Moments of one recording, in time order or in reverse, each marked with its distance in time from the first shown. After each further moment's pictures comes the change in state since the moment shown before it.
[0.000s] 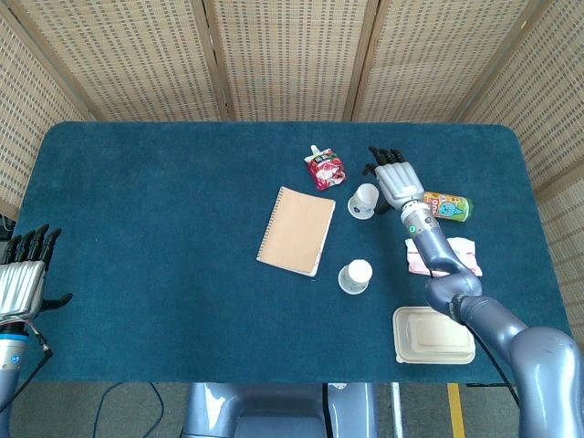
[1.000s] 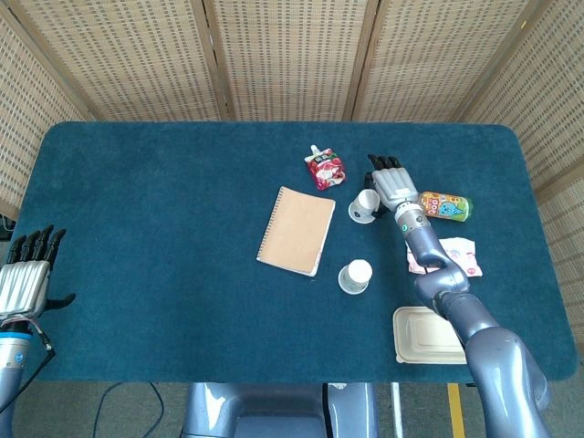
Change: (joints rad) left arm -0.010 -0.006 0.005 -0.001 -0.005 -0.013 0.009; right arm 0.052 -0.152 -0.062 0.288 -0.102 -0.087 0.214
